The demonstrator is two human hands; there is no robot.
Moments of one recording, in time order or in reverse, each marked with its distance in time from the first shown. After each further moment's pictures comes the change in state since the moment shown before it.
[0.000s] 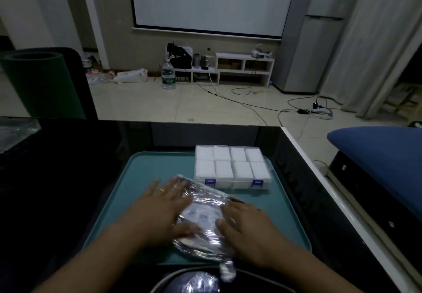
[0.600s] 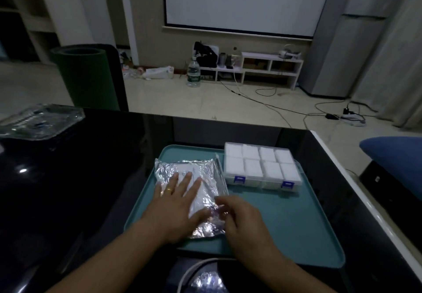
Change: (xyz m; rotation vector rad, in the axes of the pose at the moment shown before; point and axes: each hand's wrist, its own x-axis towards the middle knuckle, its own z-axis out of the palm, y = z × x) left_hand -0.023 -0.018 0.035 -0.261 0.045 -0.219; right_hand 0.020 -0.063 0.037 0.492 0.352 -0.137
